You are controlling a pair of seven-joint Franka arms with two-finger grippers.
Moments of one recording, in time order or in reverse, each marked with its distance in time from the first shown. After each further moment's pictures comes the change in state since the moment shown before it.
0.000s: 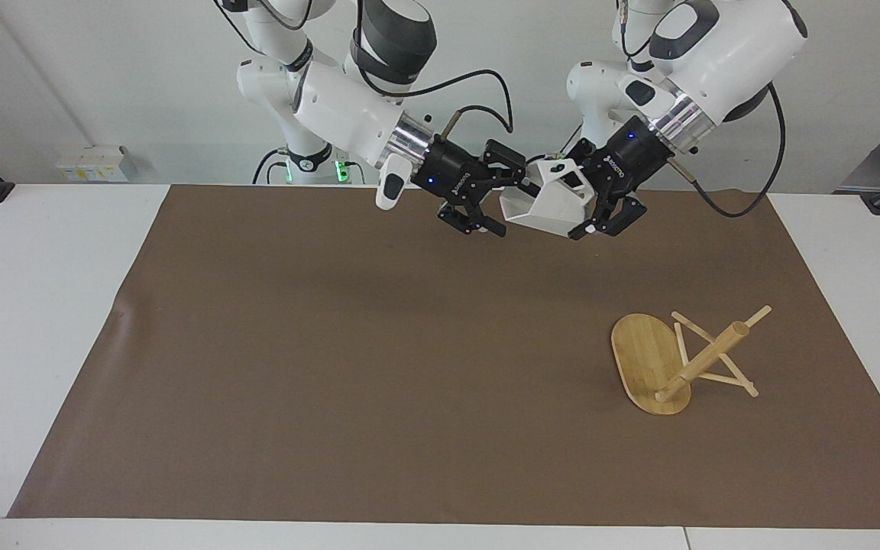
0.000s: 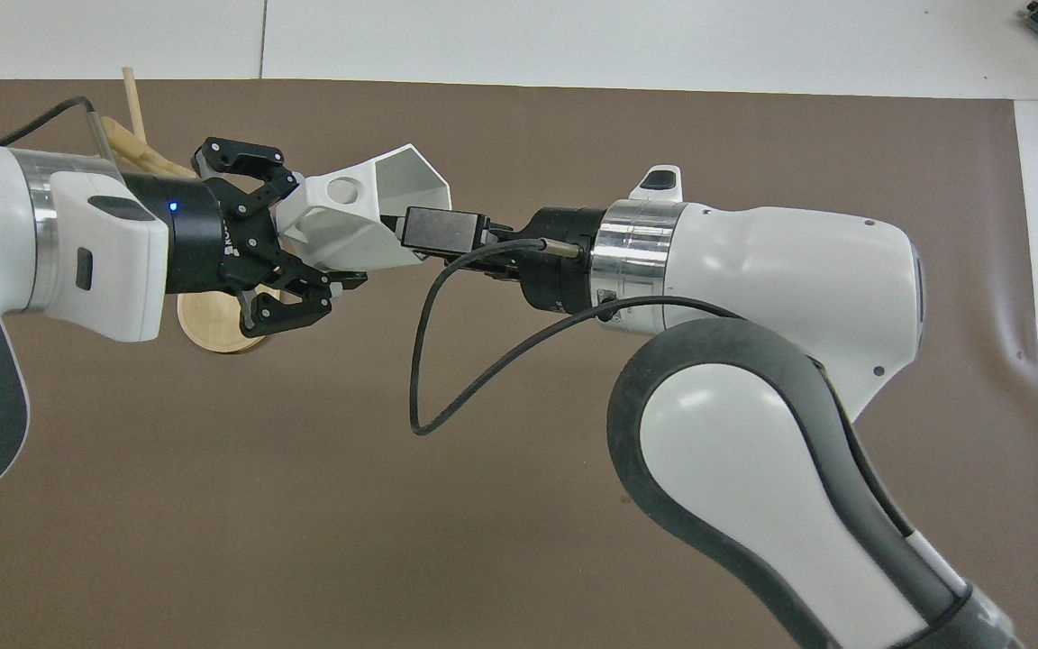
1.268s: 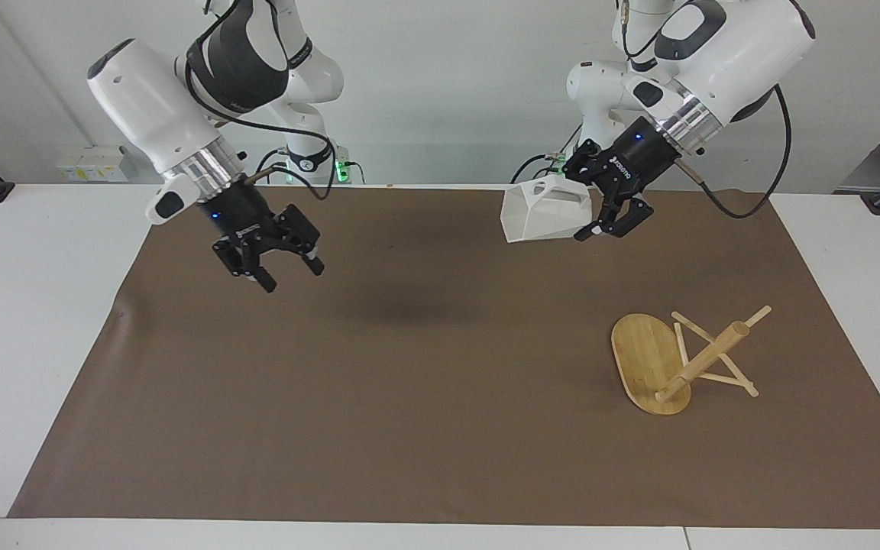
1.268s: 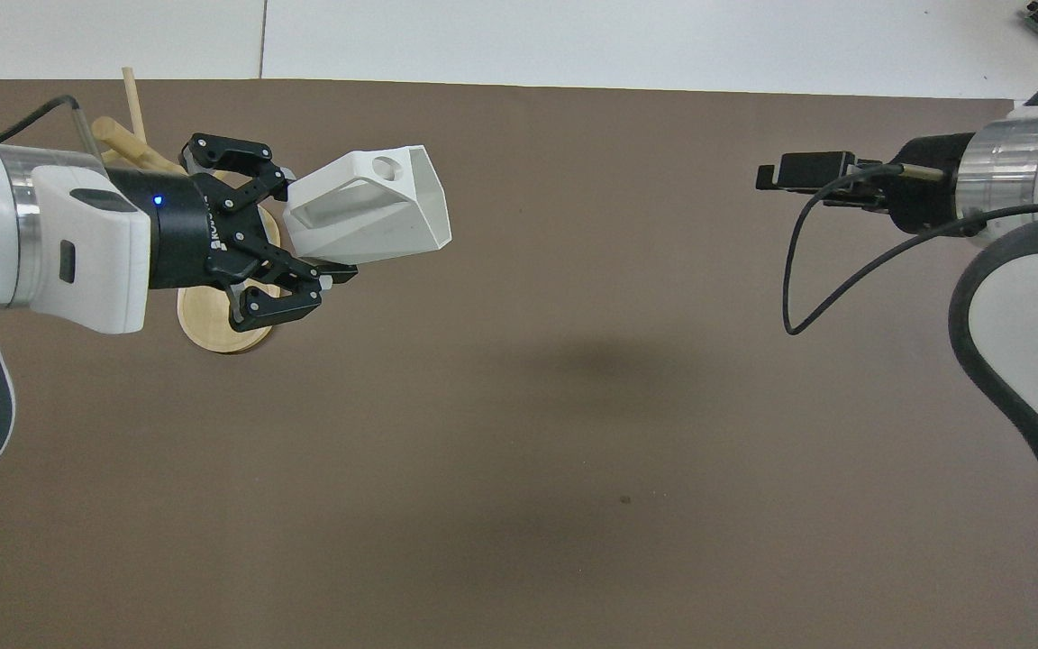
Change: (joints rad) left arm 0.014 0.001 0.008 0.000 -0.010 -0.001 -0.004; right arm -0.091 -0.082 -0.430 -0.024 -0.735 -0.310 -0.003
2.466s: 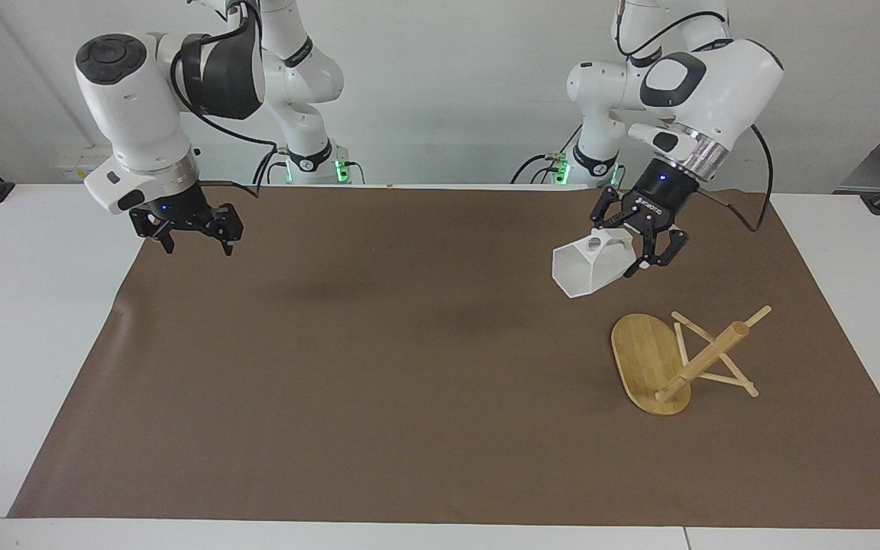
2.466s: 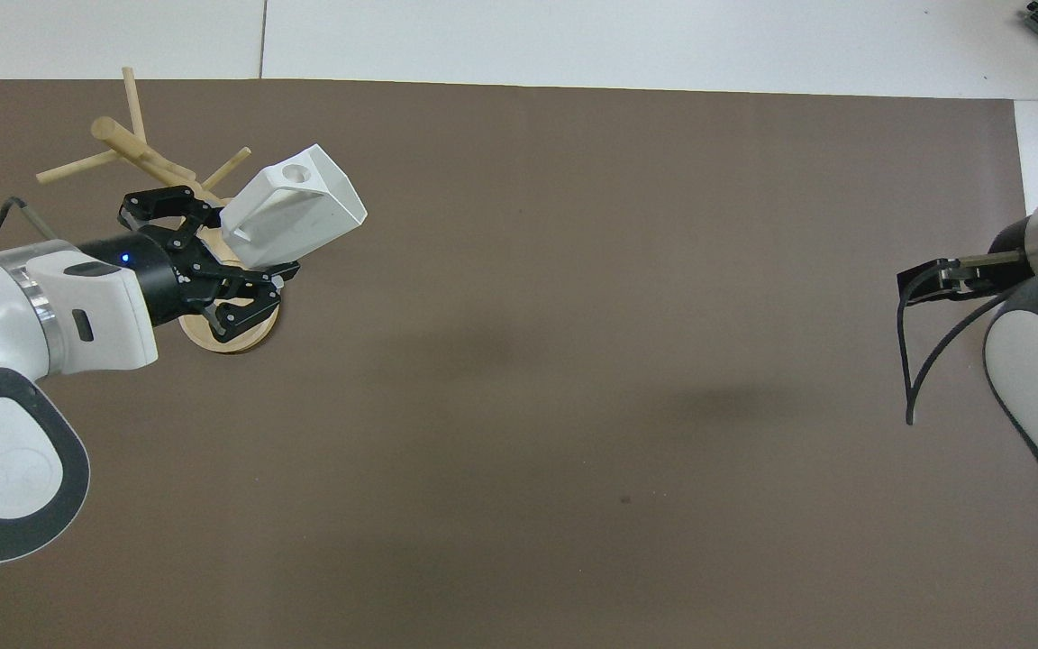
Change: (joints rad) left arm 0.018 -0.132 0.006 -0.405 -0.019 0.488 -0.075; right arm 0.002 -0.048 -0.078 0.002 -0.454 -0.370 0.010
